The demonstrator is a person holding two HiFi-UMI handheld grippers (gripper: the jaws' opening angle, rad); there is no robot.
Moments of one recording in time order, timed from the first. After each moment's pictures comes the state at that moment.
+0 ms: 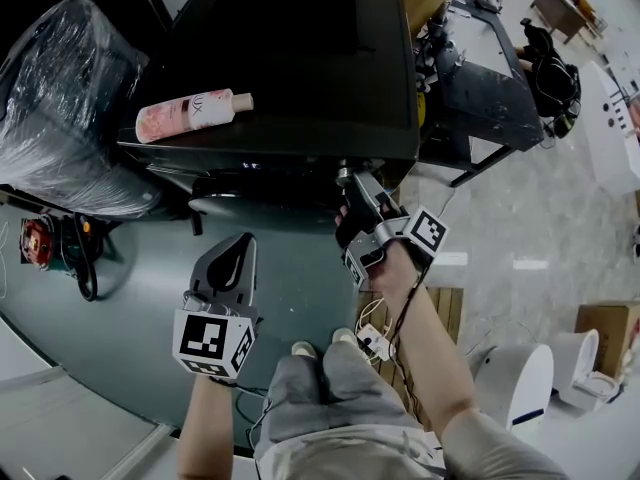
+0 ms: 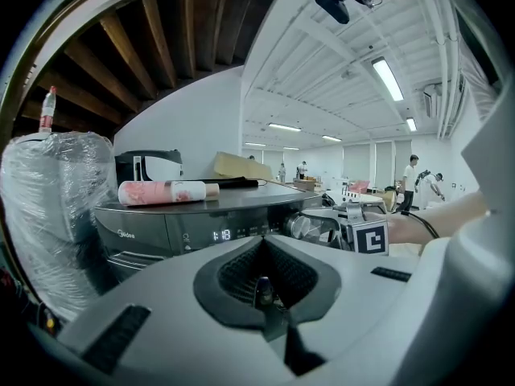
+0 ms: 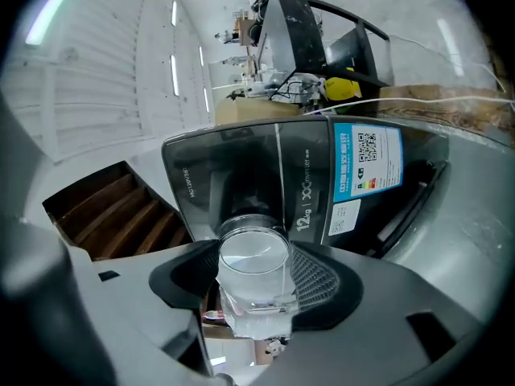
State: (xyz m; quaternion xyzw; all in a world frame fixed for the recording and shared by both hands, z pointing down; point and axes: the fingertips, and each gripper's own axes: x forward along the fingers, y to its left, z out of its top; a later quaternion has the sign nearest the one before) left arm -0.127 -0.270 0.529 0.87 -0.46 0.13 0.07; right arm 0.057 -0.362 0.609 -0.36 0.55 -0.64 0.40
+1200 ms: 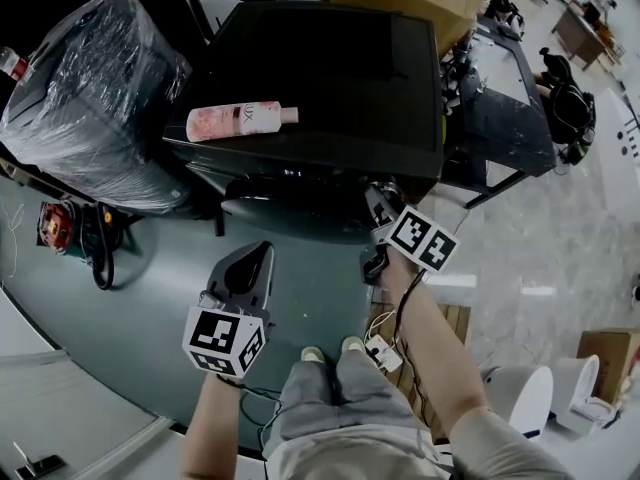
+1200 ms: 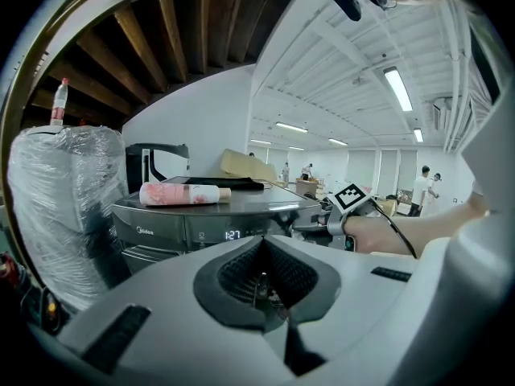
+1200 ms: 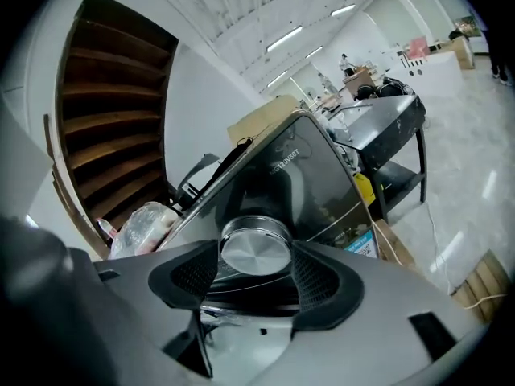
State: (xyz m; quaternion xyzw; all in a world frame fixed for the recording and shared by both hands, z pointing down) left arm -0.159 -0.251 0.500 0.86 -0.47 0.13 0.12; right arm 0.059 -0.362 0.602 -0.59 0.67 -0.44 0.06
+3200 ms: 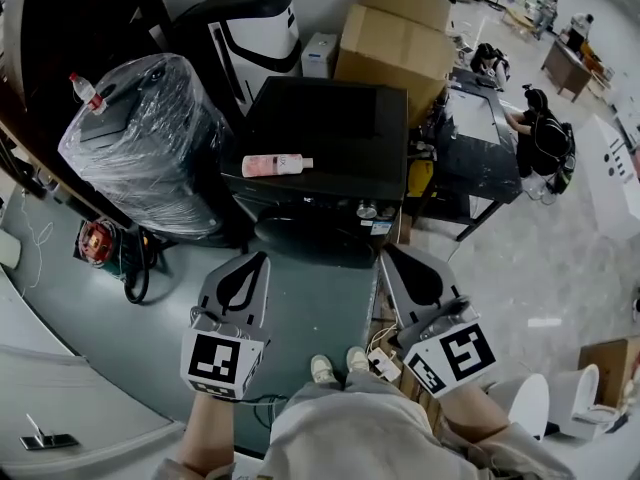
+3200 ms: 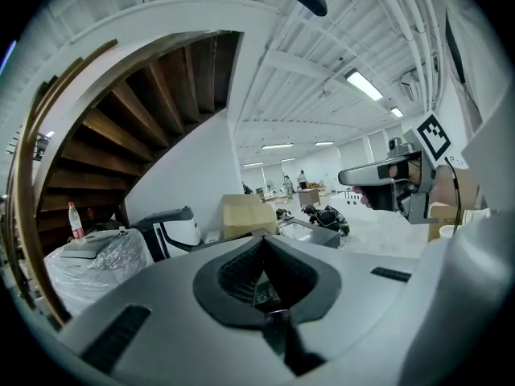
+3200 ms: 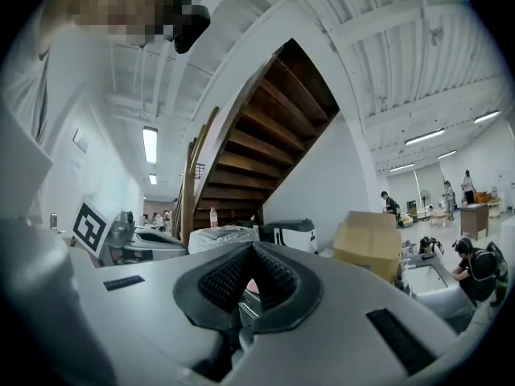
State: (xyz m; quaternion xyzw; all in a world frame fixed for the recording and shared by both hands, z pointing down) left arm -0.167 -0.110 0.200 0.86 -0.49 0.13 -0.05; right arm -0.010 -0.104 0.162 -0.46 0.89 -0.01 -0.01
